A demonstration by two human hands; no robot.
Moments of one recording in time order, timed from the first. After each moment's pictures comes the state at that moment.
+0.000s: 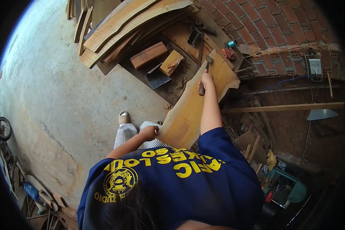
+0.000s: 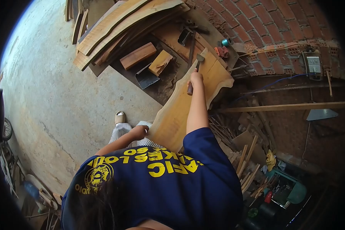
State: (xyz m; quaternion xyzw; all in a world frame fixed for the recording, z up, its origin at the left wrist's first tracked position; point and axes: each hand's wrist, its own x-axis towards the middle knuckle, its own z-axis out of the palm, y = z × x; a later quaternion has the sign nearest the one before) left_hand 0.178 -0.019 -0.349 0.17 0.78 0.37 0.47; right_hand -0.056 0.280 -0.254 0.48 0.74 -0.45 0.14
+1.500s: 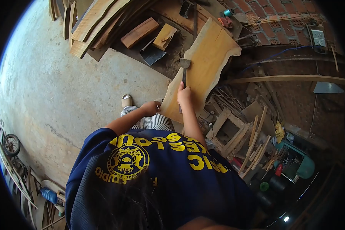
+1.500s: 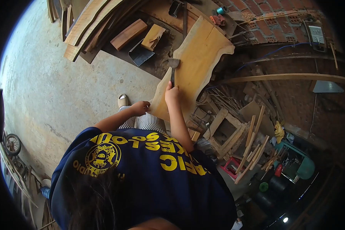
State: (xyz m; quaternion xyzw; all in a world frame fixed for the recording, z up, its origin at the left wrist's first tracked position) left_hand 0.154 -0.026 -0.341 0.22 0.75 0.38 0.50; right_hand 0.149 0.175 -0.310 0.45 0.84 -0.27 0.16
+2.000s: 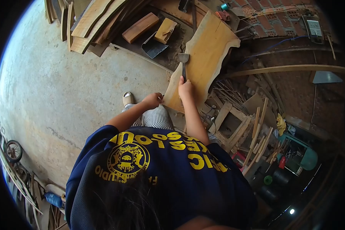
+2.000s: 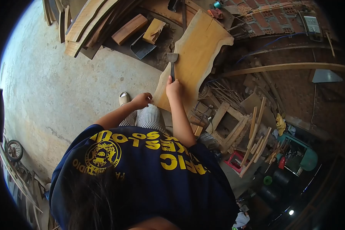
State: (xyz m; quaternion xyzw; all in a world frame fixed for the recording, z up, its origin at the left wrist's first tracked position) left_hand 0.154 -0.030 -0.346 0.16 0.75 0.40 0.49; right_hand 0.156 0.158 -0.296 0.43 0.86 -0.25 0.14
